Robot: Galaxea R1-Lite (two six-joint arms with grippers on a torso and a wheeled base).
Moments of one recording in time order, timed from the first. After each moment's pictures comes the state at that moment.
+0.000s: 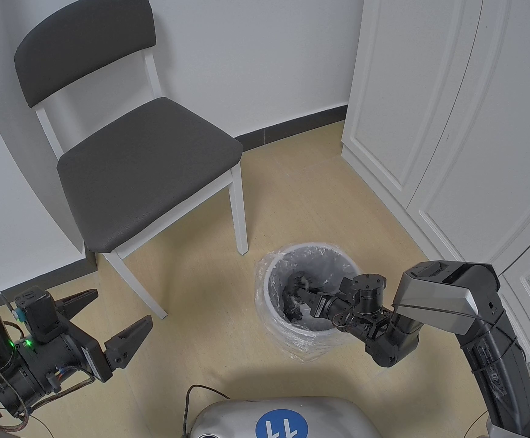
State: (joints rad) left arm -0.59 1.17 -0.16 -0.78 0.15 -0.13; right arm 0.46 2.70 -1.10 -1.33 0.05 0.51
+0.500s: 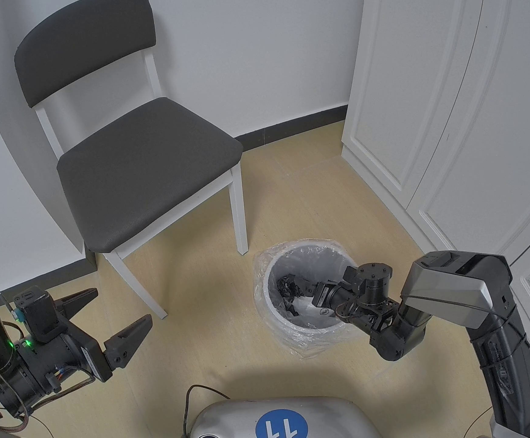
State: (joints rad) left arm -0.59 1.17 -0.15 -0.80 0.15 -0.12; right arm 0.46 2.62 -1.06 -1.33 0.03 0.50
